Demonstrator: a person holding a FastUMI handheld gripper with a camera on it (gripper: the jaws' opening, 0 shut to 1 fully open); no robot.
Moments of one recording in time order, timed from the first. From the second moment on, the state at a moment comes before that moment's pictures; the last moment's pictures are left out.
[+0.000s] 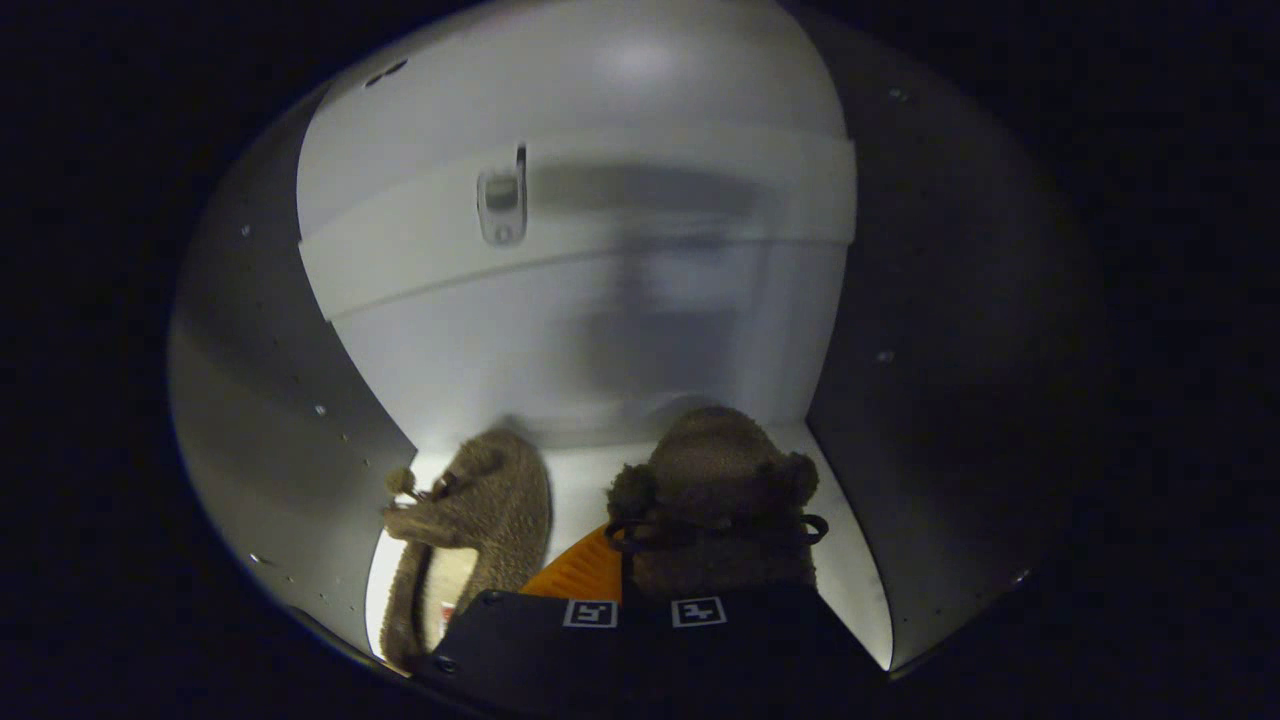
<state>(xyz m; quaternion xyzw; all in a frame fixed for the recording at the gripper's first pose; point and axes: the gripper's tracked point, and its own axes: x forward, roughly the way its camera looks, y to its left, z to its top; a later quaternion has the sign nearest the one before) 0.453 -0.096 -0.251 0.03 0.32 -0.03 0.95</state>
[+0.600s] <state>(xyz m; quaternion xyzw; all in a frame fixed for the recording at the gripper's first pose) 0.421 -0.082 -0.233 0.01 0.29 -0.03 0.96</state>
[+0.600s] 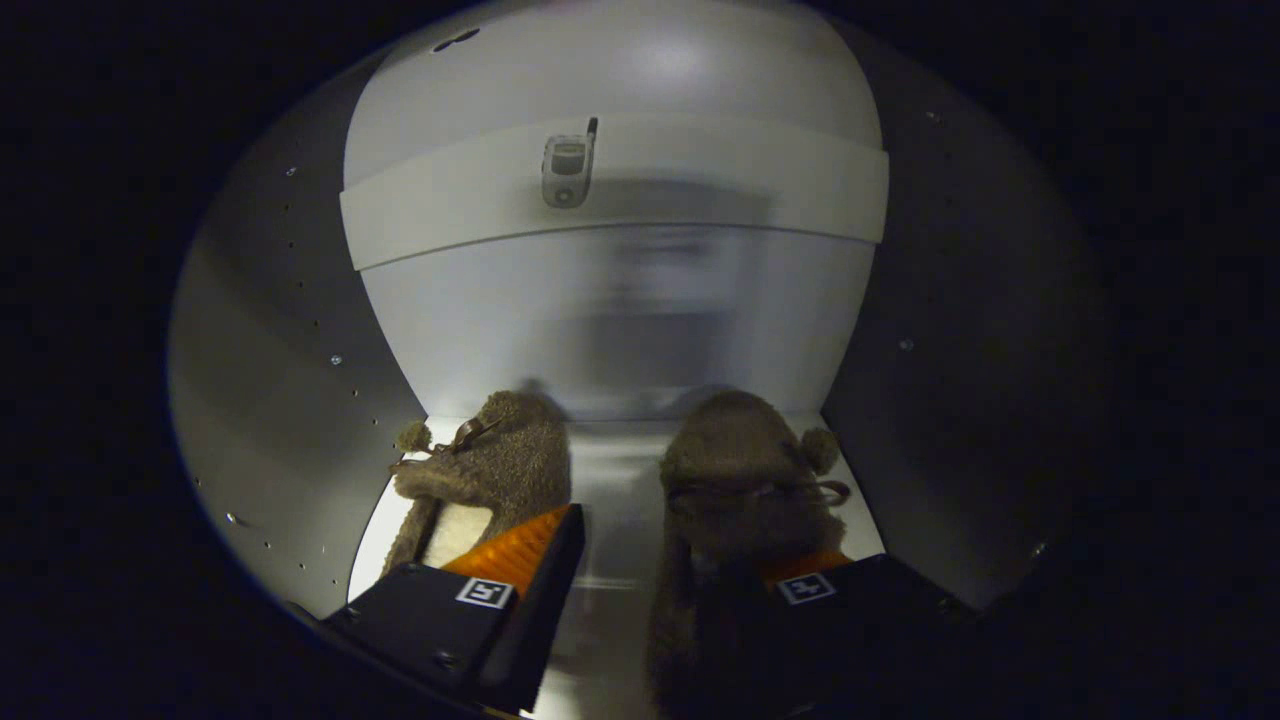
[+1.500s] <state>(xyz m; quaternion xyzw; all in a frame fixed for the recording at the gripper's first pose) 0.151 -0.023 -0.026 0.02 0.02 0.01 1.00</state>
